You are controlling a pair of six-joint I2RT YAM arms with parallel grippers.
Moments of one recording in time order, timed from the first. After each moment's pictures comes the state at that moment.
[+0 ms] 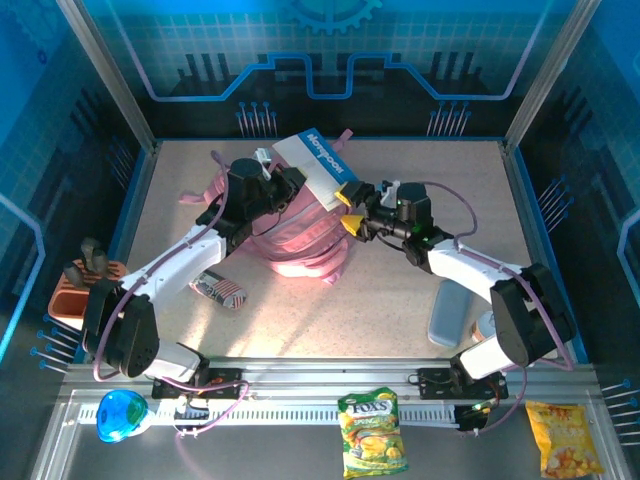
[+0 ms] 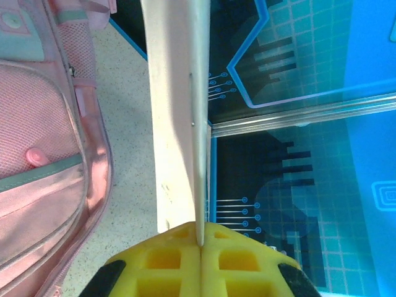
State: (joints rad) left arm -0.40 1.44 1.06 0.10 0.21 -1.20; right arm 0.45 1.49 0.84 0.41 -0.51 1.48
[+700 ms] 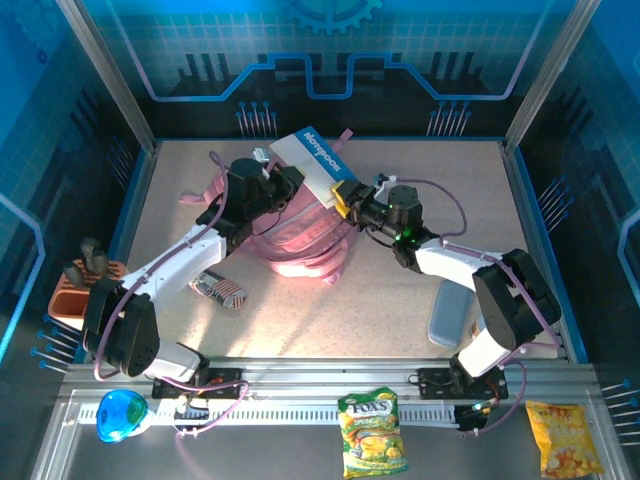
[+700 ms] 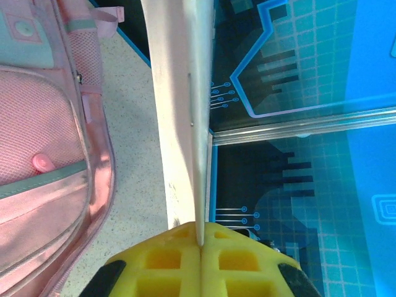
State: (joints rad) left arm -0.40 1.44 1.06 0.09 0.18 -1.22; right arm 0.48 1.59 0.83 0.67 -0.37 1.50
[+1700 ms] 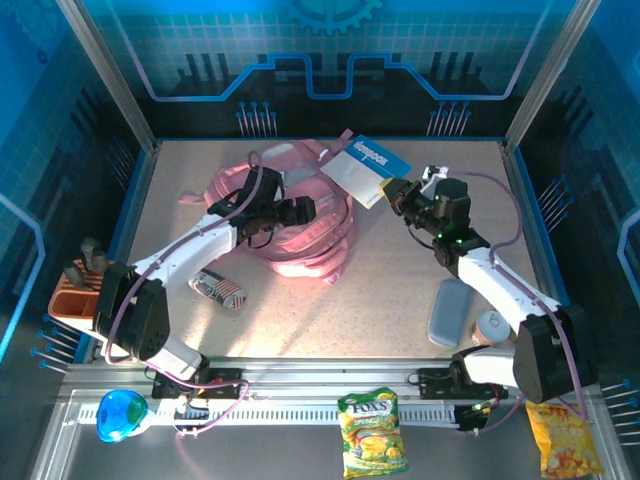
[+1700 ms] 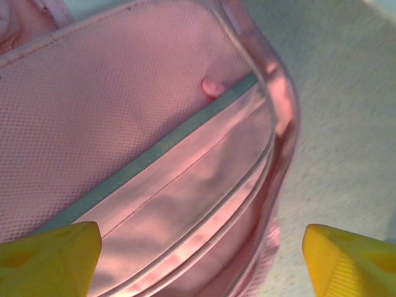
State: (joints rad) left arm -0.43 1.54 1.17 -0.43 0.10 -0.53; right arm 0.26 1.26 0.80 0.25 -0.34 1.18
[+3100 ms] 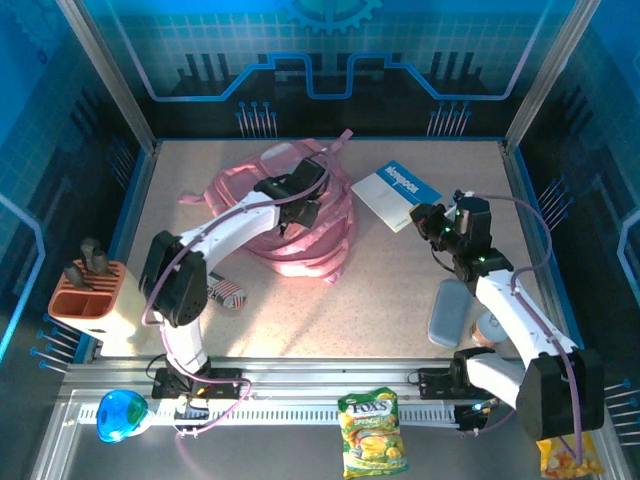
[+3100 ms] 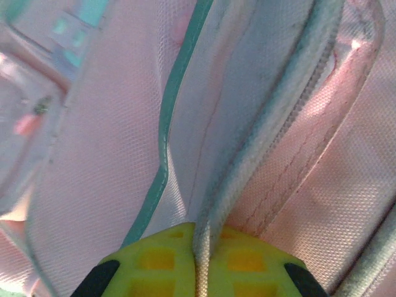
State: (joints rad) left arm -0.57 1.80 1.52 -0.73 -0.34 -0.13; right arm 0.12 1.07 0.68 -0.04 -0.30 1.07
